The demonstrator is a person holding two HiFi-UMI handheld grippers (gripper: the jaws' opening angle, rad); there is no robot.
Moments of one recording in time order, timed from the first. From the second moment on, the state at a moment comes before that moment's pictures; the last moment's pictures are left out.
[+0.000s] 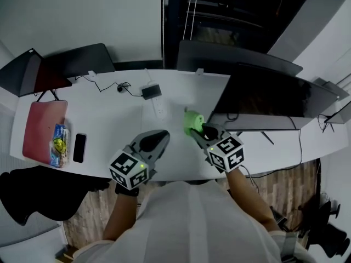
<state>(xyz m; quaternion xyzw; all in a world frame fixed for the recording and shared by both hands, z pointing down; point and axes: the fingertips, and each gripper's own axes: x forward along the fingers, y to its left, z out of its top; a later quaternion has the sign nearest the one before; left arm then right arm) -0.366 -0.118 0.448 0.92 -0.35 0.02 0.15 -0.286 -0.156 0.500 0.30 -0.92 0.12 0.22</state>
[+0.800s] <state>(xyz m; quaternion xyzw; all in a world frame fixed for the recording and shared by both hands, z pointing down) -0.390 -0.135 0.424 0.93 -0.35 0.00 0.12 -0.257 -0.214 0.278 0.49 -0.87 0.05 -0.03</state>
